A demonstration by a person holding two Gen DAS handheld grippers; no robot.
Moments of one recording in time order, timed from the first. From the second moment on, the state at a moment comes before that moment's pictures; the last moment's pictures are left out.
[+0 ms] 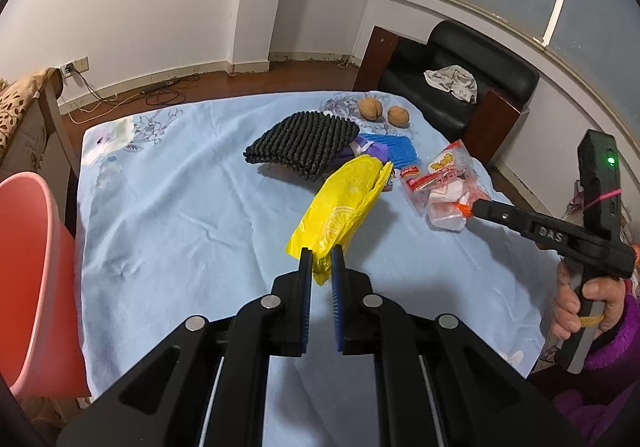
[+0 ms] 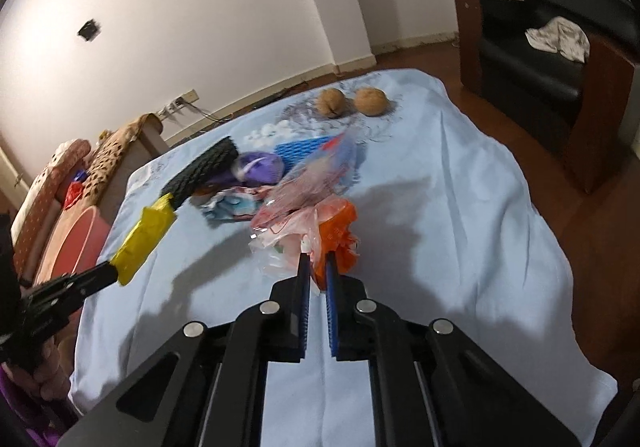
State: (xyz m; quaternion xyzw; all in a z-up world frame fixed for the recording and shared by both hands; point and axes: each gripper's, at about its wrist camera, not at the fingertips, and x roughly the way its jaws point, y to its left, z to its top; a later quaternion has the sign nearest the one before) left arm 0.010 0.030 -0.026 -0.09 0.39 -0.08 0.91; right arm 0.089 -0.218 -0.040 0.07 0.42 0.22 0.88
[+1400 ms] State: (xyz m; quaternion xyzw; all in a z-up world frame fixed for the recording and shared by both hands) left arm -0.095 0.169 0.016 -0.17 0.29 0.21 0.92; right arm 0.033 0.058 0.028 -0.06 0.35 0.47 0.81
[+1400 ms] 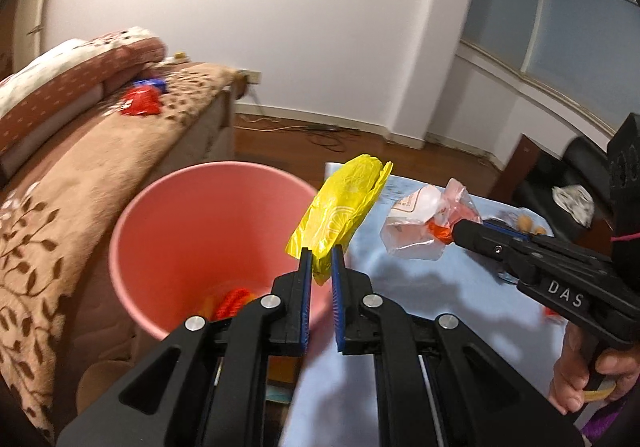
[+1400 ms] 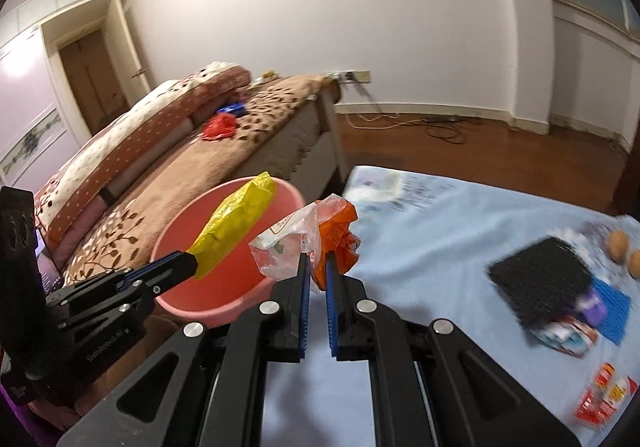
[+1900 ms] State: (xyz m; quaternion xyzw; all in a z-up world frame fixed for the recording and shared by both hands) left arm -0.120 0.213 0.003 -0.20 0.30 0.30 0.89; right arm 0.011 0.147 0.011 -0.11 0.36 0.51 0.78
